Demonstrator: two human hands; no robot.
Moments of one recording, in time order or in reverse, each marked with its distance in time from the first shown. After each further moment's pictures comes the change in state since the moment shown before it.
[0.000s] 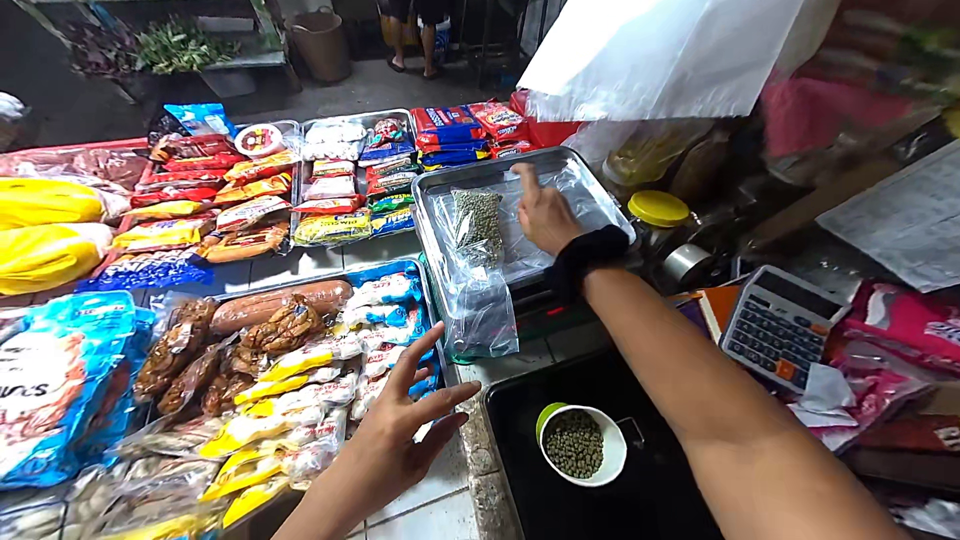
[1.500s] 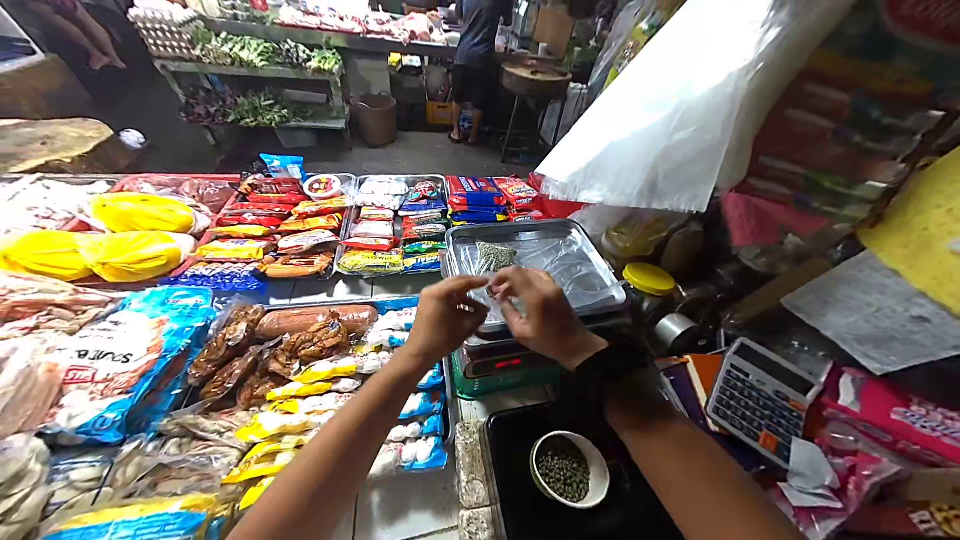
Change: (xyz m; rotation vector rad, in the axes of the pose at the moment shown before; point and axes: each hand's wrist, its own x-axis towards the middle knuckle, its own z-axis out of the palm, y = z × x) left_hand 0.123 0.008 -0.026 -0.055 0.223 -0.228; right_hand -0.087 -0.076 -0.019 0.109 0.333 -0.519
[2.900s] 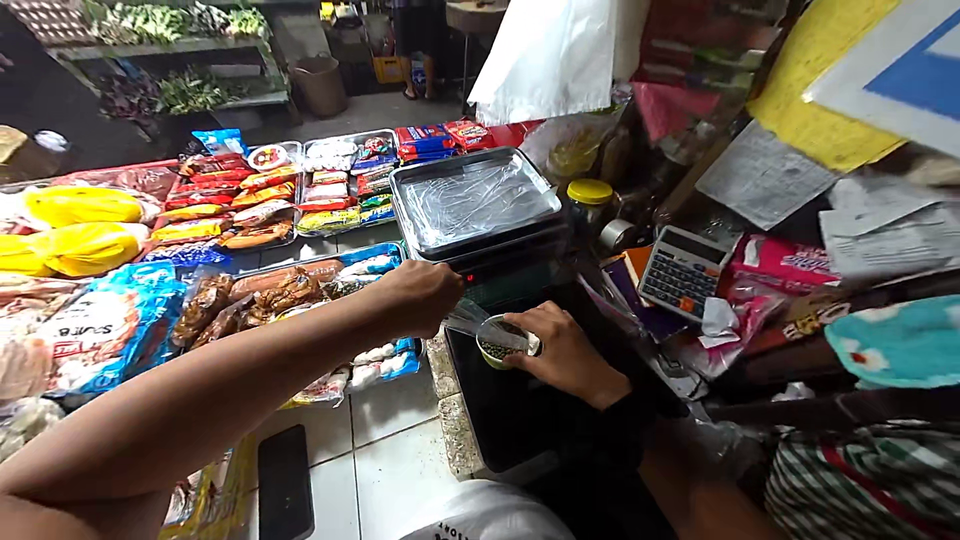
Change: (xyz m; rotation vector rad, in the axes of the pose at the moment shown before) left_hand -0.054 0.142 0.029 1.168 -1.045 -0.035; right_hand -0.199 -0.063 -0.074 0.118 -0.341 0.468
